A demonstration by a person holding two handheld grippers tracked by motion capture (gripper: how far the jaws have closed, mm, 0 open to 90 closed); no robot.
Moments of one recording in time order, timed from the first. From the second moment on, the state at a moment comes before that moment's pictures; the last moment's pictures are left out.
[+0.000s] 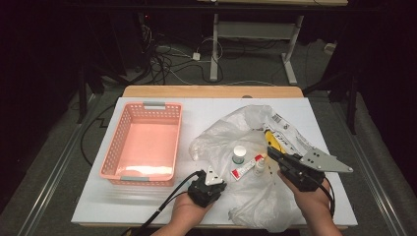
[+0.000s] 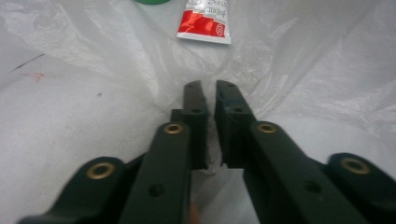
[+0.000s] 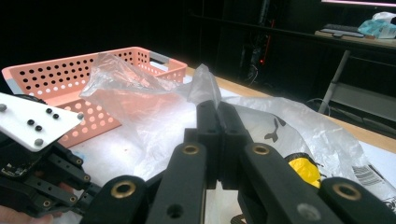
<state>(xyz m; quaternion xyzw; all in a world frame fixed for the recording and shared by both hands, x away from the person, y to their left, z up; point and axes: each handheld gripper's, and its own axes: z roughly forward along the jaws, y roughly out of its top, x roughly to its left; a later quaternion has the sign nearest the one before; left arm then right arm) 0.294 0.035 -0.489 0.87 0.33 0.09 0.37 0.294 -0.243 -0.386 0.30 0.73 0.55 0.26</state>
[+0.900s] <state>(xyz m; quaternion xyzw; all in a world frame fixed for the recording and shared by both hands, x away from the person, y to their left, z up) 0.285 0.061 -0.486 0.81 0.33 0.09 0.48 0.301 -0.241 -0.389 0.30 0.73 0.55 0.27</state>
